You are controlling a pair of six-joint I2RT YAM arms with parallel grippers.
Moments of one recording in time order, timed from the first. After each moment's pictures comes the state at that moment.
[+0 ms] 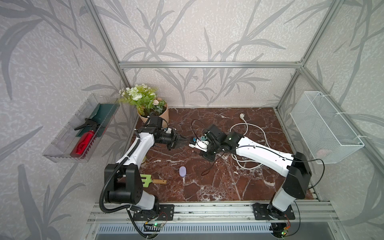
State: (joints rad) left arm -0.03 1.49 1.15 -0.82 1.03 -0.83; right arm 0.90 1.70 1.48 -0.75 -0.21 -0.37
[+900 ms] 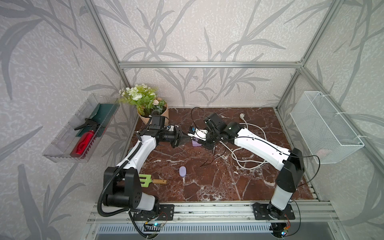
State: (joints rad) left arm -0.09 1.45 1.09 -0.56 1.04 -1.05; right arm 0.83 1.80 1.68 -0.78 -0.22 -0.49
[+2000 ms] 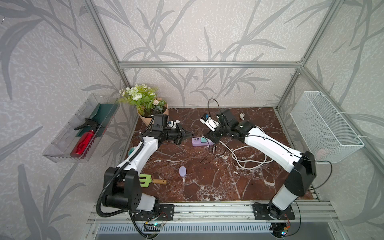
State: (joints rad) left arm -0.14 1.44 1.07 -0.32 0.89 -1.08; right arm 0.70 1.61 1.49 -0.60 -0.15 -0.11
